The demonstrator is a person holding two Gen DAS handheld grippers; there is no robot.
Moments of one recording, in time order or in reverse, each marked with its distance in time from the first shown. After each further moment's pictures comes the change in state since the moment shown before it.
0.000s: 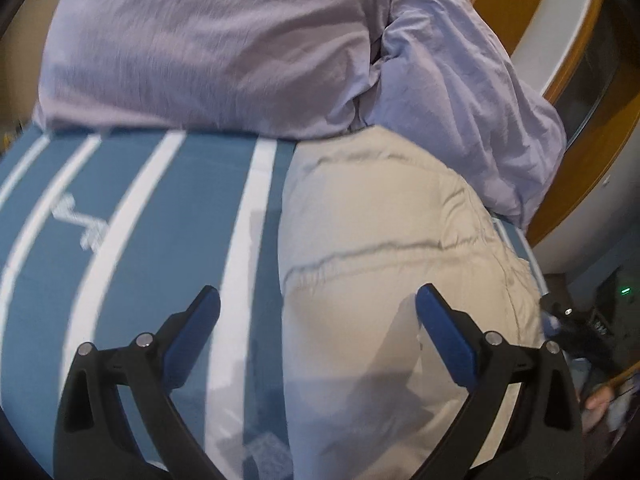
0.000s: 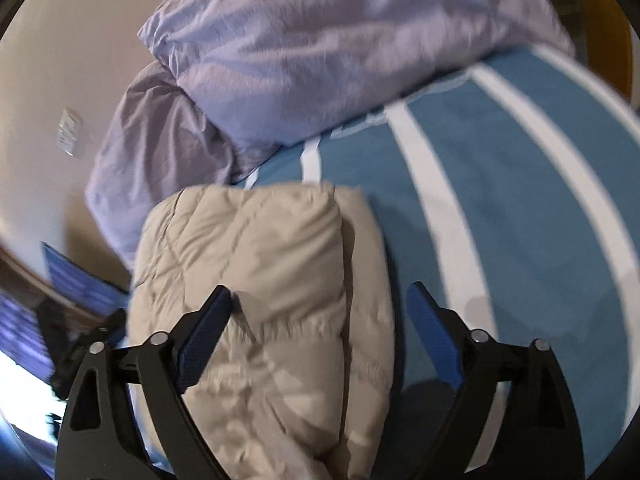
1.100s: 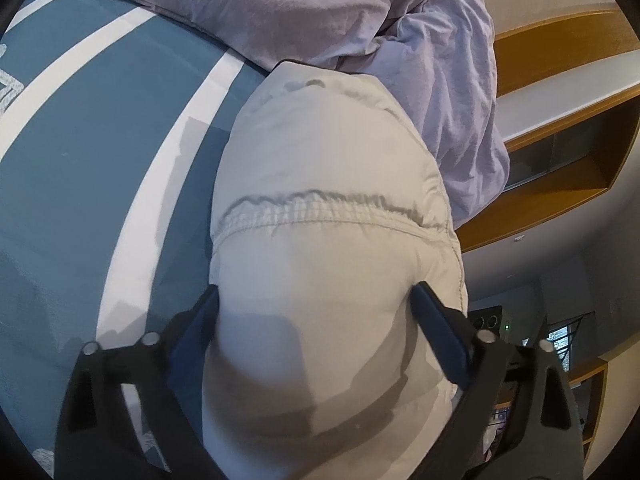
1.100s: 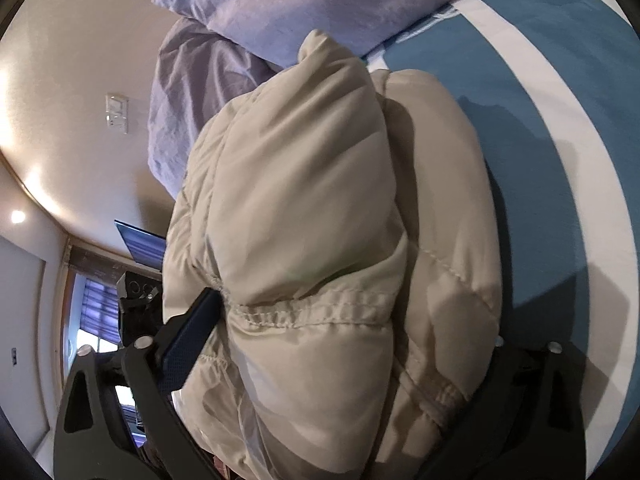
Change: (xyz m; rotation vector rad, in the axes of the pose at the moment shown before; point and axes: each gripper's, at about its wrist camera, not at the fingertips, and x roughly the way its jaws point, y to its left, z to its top) left arm 0.038 0.033 -0.015 -0.298 0.119 -0.397; right arm 0.056 0.004 -0.011 0.057 0.212 0.327
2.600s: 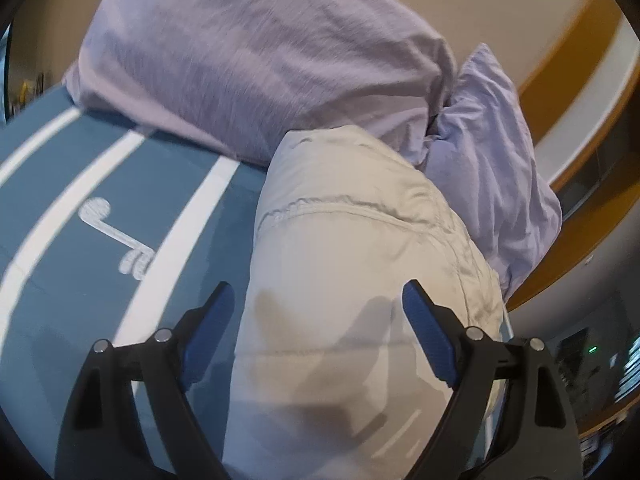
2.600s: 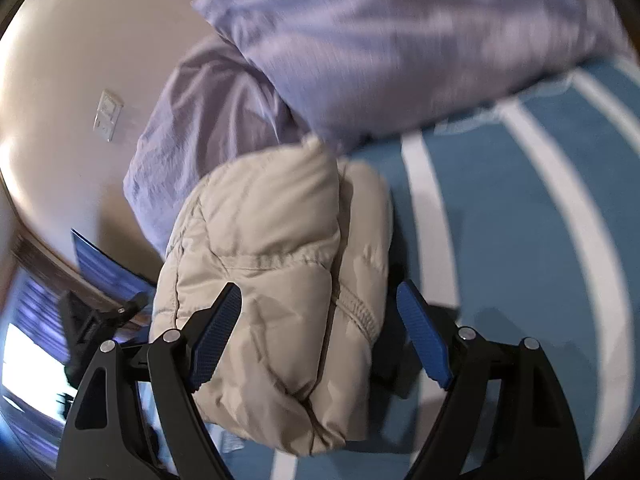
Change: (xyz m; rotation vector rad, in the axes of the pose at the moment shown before) left arm -0.085 -0.002 0.038 0.161 -0.288 0.324; right arm 0.000 0.085 -0.006 -0.186 -0.268 -0.255
